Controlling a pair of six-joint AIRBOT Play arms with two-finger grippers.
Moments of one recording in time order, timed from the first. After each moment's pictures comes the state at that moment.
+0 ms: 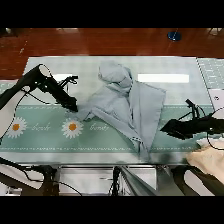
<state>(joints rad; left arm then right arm) -0.04 -1.74 1.30 1.10 -1.48 -1.01 -0.29 -1.02 0.51 -1.01 1.25 1.34</state>
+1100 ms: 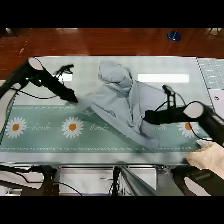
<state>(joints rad) -0.01 -1.61 1.37 1.00 -1.41 -0.98 0.22 -0.96 0.67 -1.05 0.90 1.60</state>
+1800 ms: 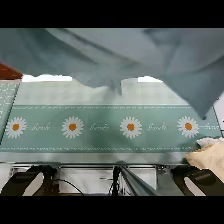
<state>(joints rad) 0.04 -0.77 1.70 0.99 -1.03 -0.99 0.22 -0.68 1.56 -1.46 0.93 1.79</state>
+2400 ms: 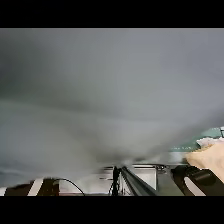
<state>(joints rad) 0.05 -0.40 1.70 1.15 -1.12 -1.10 0.22 -0.68 1.93 -1.54 1.42 1.86</state>
